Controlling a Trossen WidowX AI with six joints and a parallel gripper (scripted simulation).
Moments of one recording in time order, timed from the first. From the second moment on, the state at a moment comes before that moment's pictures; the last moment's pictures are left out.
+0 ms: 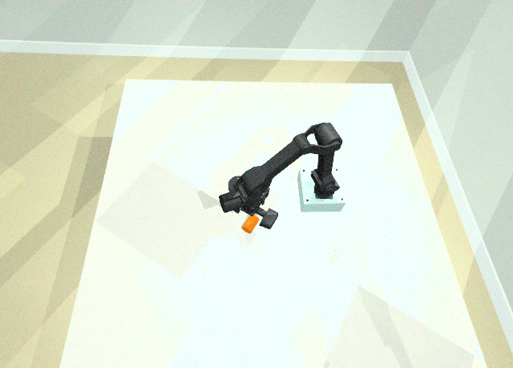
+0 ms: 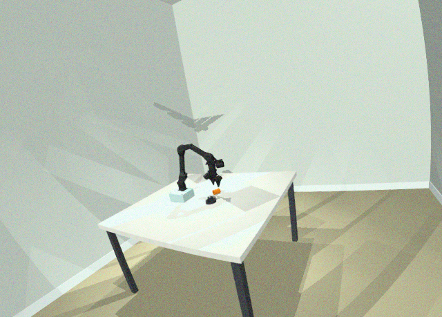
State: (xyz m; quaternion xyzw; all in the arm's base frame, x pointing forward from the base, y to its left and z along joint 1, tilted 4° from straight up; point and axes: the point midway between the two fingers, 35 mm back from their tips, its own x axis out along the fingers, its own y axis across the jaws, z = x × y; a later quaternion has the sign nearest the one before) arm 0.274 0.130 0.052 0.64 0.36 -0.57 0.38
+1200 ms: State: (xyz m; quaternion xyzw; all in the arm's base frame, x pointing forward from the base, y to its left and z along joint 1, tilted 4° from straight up) arm 0.279 0.144 0.028 0.58 0.33 -0.63 0.40
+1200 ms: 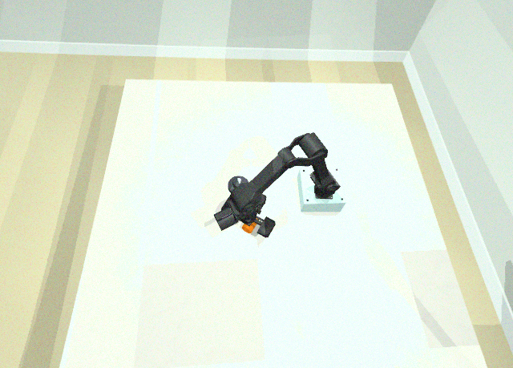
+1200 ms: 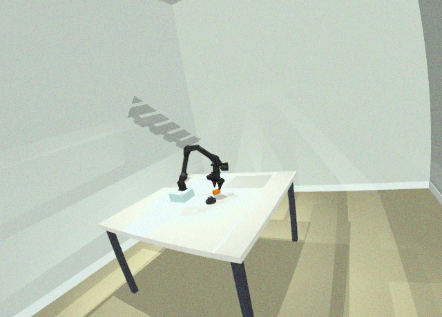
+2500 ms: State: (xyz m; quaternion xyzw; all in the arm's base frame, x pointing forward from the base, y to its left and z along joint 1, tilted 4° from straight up) arm 0.280 0.144 -0.005 0.58 0.33 -0.63 0.40
